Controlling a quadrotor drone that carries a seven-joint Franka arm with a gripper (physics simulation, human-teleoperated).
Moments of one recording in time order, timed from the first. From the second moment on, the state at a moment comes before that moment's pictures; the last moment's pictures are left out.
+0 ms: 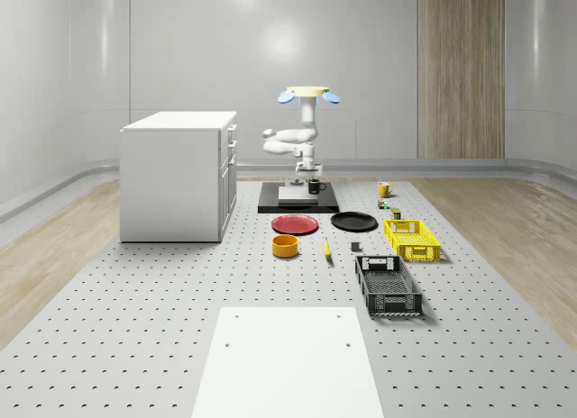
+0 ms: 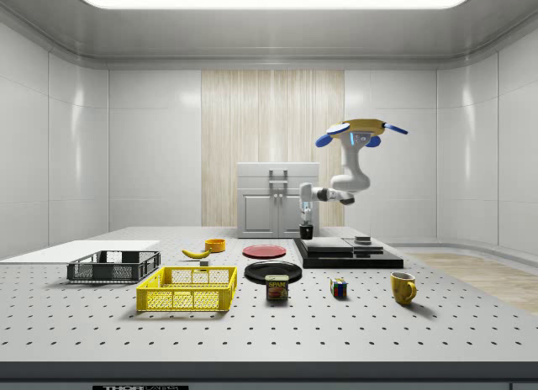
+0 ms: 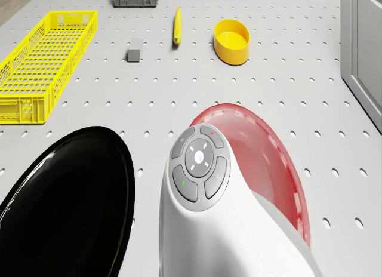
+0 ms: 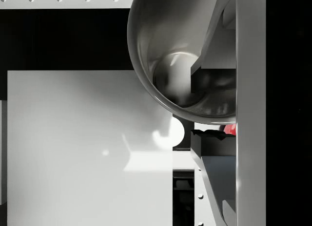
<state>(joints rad) -1.09 -1.43 1.25 -2.87 -1.92 1.52 1.63</state>
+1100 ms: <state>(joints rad) -1.10 -1.46 1.25 -2.87 -1.91 1.54 1.63</state>
